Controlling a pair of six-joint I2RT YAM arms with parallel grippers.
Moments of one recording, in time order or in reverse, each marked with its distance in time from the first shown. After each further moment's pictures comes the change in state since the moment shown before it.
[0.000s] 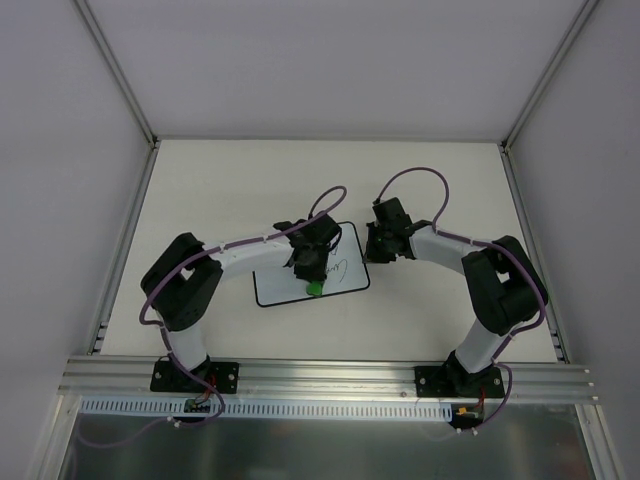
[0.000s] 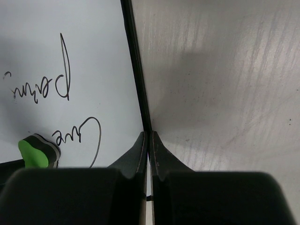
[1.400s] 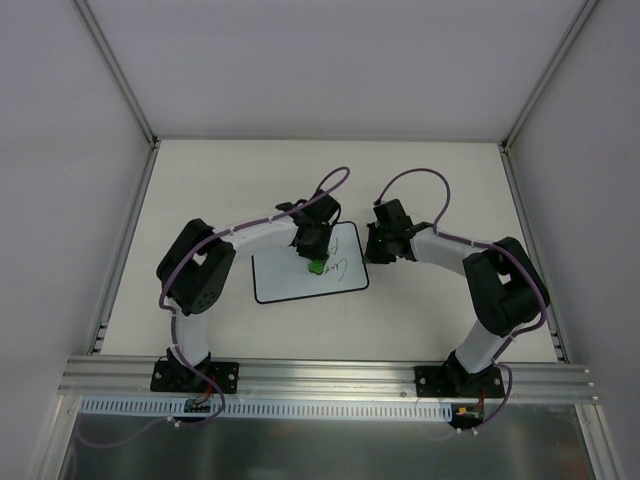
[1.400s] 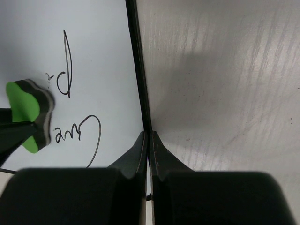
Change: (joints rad) left arm 0.081 0.166 0.213 -0.003 0.008 0.172; right arm -0.002 -0.012 -0.021 0.019 0.001 0.008
